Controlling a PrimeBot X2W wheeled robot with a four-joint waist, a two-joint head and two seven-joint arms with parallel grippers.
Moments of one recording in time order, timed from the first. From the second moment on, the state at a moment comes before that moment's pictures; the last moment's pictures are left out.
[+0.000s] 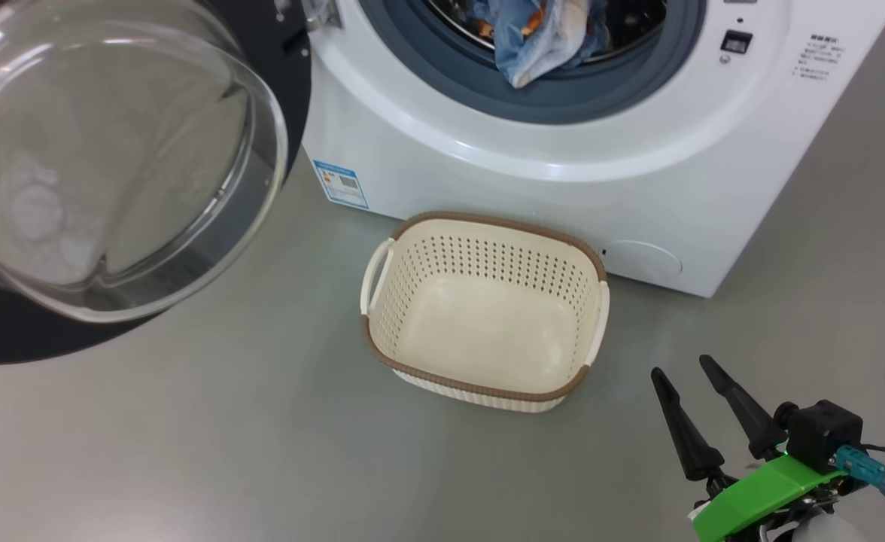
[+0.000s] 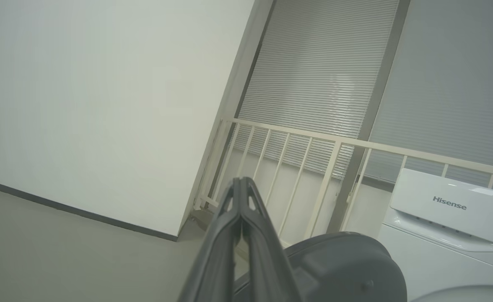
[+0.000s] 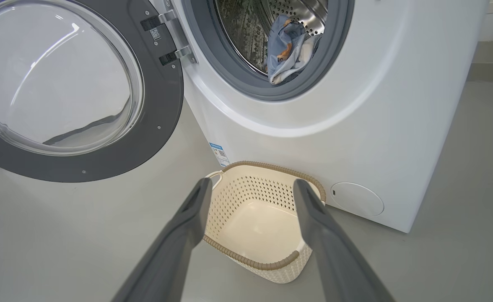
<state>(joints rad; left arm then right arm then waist) -0.51 0.53 0.38 0.29 -0.85 -0.13 -0.26 -0.12 -0.25 0.21 0.26 0.44 0.13 -0.26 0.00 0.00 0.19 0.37</state>
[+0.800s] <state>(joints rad) -0.82 0.74 0.20 0.78 -1.38 -0.13 0.24 -0.21 -0.29 0.25 0.25 0.44 0.13 -0.26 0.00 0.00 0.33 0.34</state>
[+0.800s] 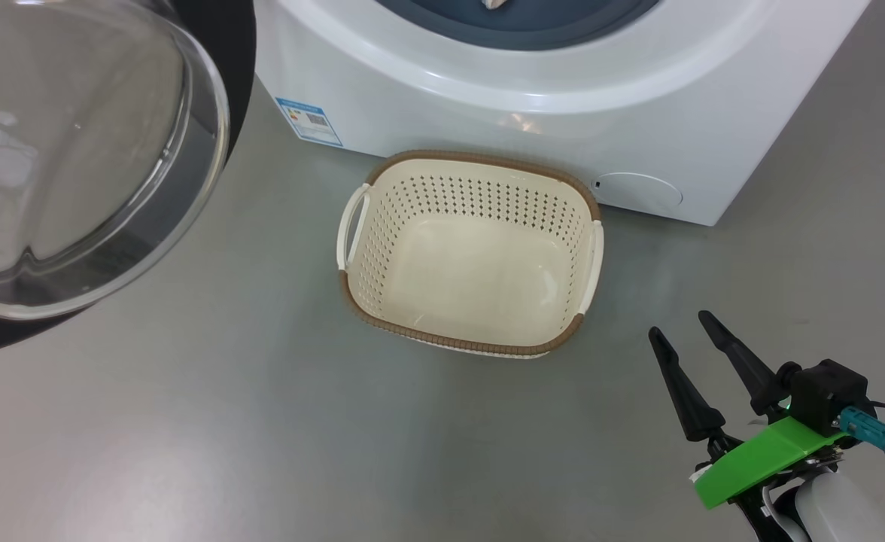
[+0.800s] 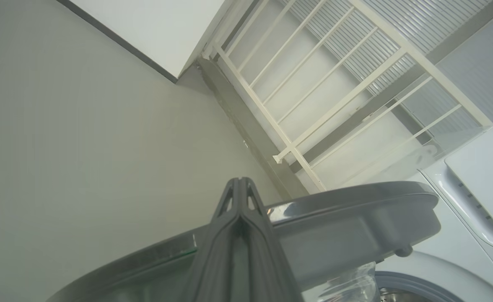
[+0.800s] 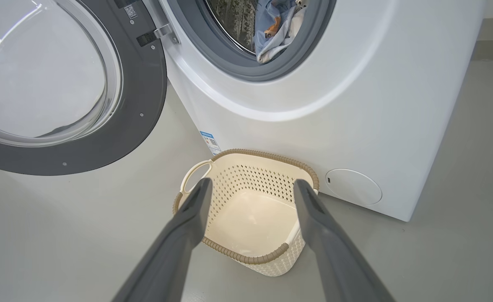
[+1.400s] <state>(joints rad) -0.85 0.77 0.15 0.83 -1.40 -0.13 0.32 -0.23 -0.31 0.25 0.24 0.44 0.13 -0.26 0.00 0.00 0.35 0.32</state>
